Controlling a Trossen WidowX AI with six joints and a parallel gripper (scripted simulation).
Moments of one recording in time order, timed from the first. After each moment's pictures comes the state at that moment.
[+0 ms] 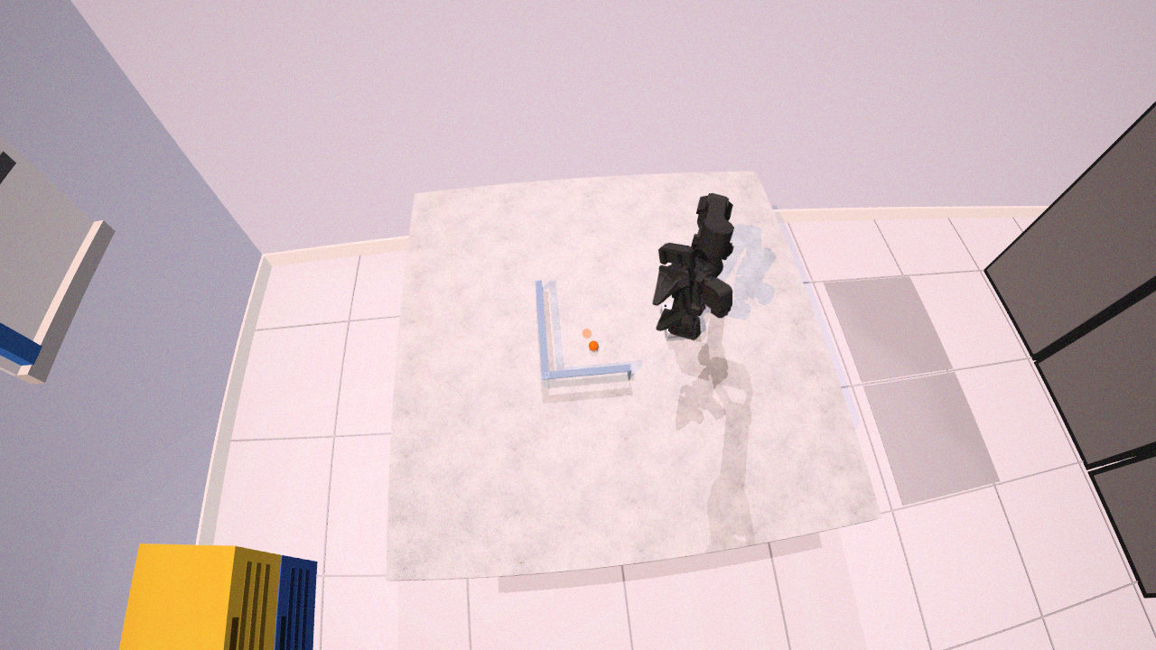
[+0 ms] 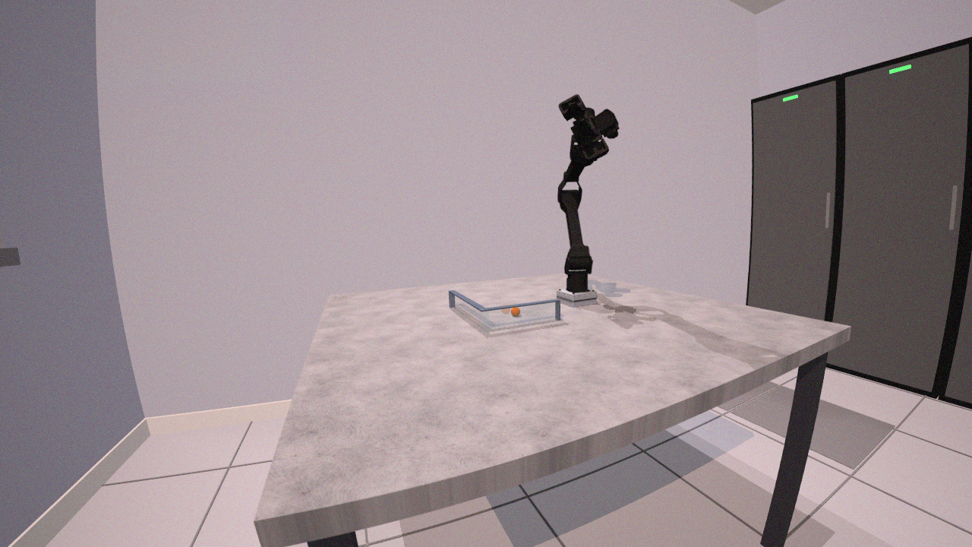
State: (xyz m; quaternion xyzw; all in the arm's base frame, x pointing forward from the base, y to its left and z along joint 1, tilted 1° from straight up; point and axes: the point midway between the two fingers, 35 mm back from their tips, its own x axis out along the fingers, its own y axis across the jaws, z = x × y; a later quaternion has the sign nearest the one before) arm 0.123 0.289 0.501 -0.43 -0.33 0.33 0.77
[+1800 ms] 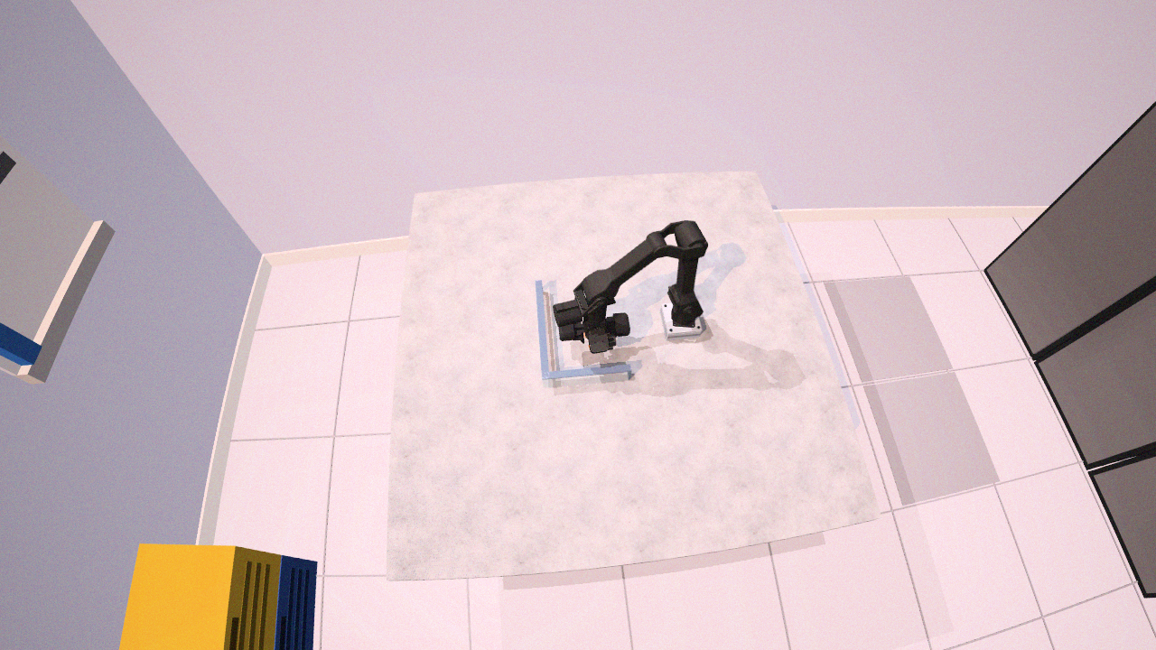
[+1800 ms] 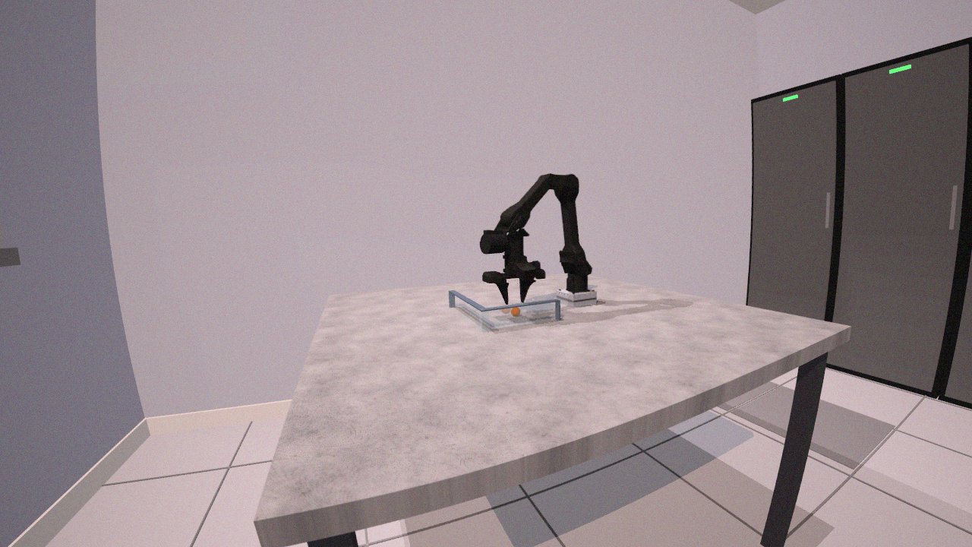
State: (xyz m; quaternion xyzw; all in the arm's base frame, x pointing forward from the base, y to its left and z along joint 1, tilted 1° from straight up) arm 0.261 0.101 0.039 -0.55 0.44 0.53 0.46
